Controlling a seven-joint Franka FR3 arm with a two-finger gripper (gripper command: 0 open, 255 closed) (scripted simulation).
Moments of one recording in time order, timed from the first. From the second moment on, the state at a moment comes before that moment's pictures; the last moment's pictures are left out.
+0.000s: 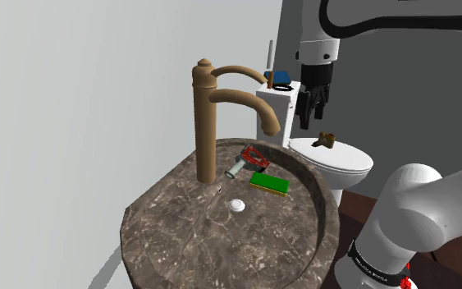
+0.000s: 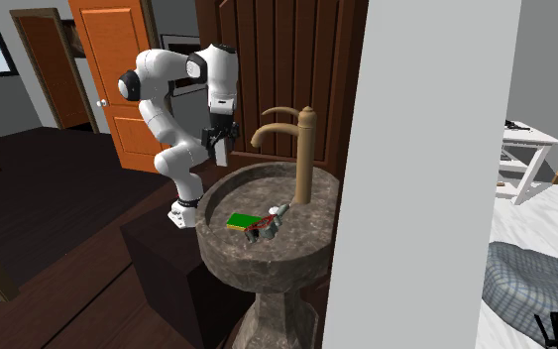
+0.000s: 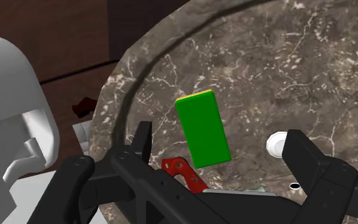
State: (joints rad) arm -0.02 -0.77 -0.03 -2.34 -0.07 1.43 -0.02
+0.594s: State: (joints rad) arm -0.03 -0.59 -0.04 -2.37 -0.07 1.67 0.00
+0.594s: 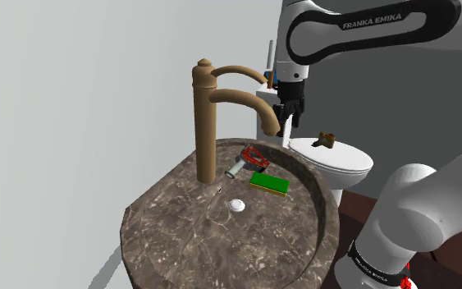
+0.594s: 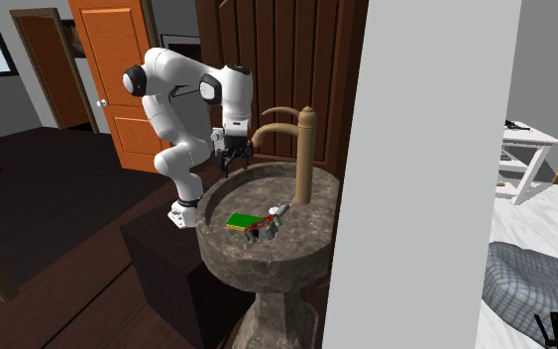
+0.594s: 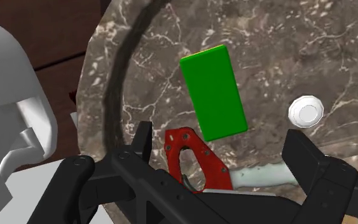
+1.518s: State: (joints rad) arm -0.04 -0.10 -0.06 -2.18 -0.05 2.04 0.03
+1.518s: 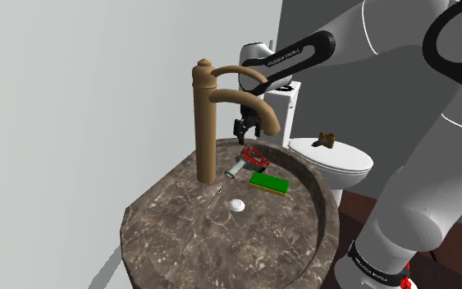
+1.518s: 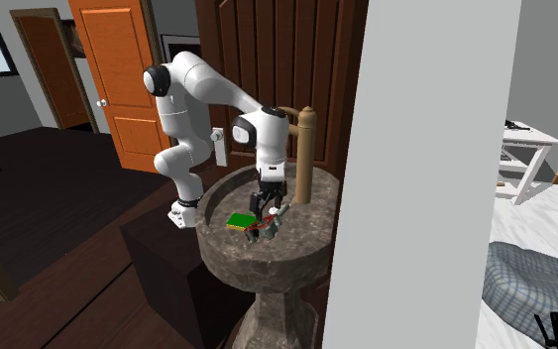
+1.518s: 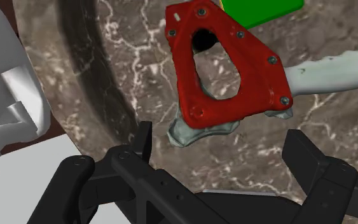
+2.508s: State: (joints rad) arm -0.04 0.00 -0.07 -2.21 -0.05 2.17 0.02
